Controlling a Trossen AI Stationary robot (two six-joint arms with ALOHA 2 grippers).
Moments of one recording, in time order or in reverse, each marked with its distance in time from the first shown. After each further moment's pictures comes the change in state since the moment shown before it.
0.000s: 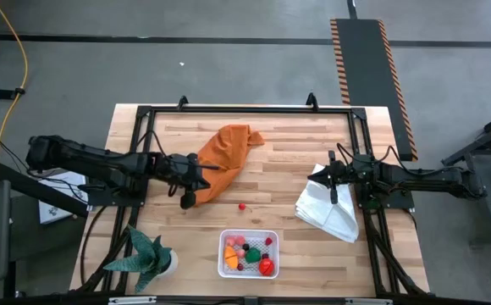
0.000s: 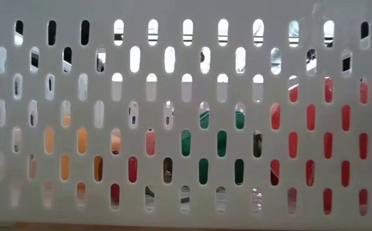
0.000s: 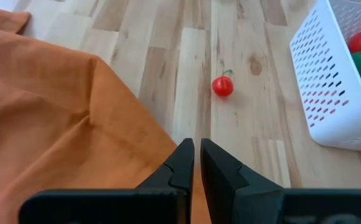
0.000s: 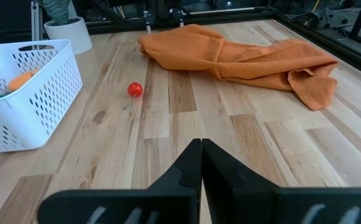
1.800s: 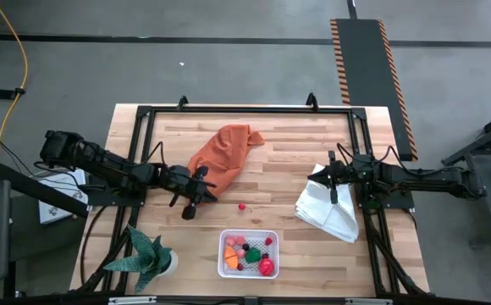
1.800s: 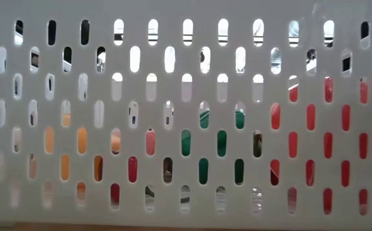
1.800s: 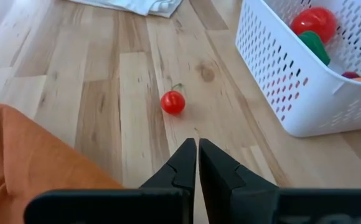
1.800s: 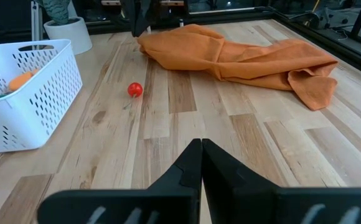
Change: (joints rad) left arm -0.083 0.219 -0.190 0.585 0.092 0.162; right arm 0.000 0.000 0.000 0.000 0.000 0.000
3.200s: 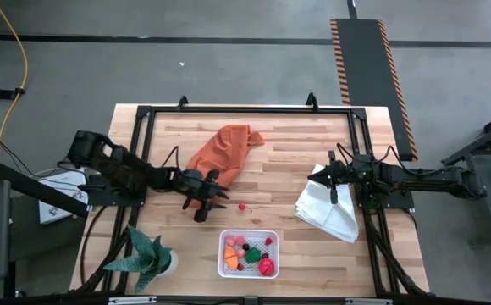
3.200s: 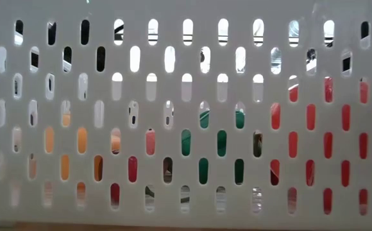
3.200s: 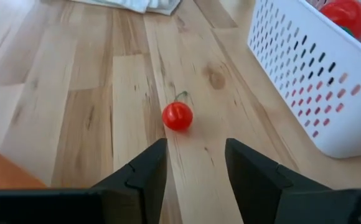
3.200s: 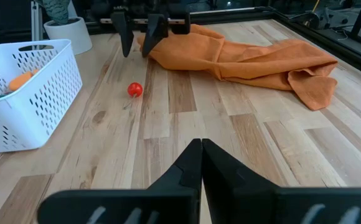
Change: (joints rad) left arm 0.001 0.300 0.066 0.244 0.009 0.016; right arm 0.000 0.000 0.000 0.000 0.000 0.000
